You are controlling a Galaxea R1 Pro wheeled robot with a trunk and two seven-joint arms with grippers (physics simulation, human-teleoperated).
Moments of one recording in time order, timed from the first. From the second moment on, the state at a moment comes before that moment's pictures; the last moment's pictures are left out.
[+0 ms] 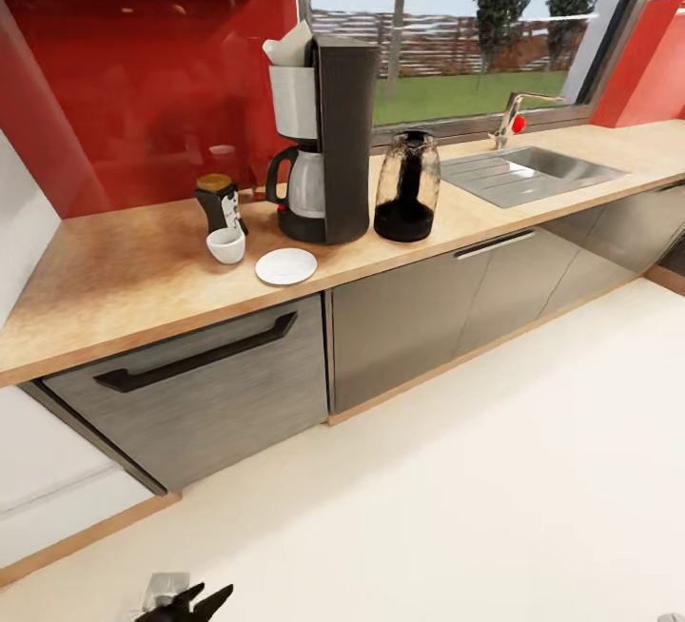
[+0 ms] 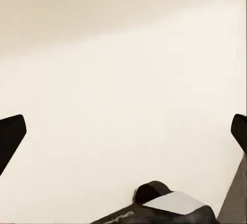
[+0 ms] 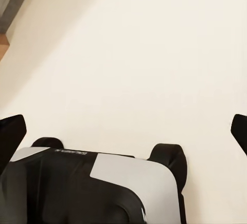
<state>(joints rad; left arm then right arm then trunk) -0.14 0.29 -0.12 -0.68 0.59 0.07 -0.81 -0.38 -0.58 -0.29 -0.05 -0.08 0.04 1.14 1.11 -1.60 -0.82</state>
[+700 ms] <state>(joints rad) -0.93 0.19 -0.22 -1.42 0.59 1.00 -0.81 -0.38 -0.59 -0.29 -0.05 -0.08 0.03 1.14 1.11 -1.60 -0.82</state>
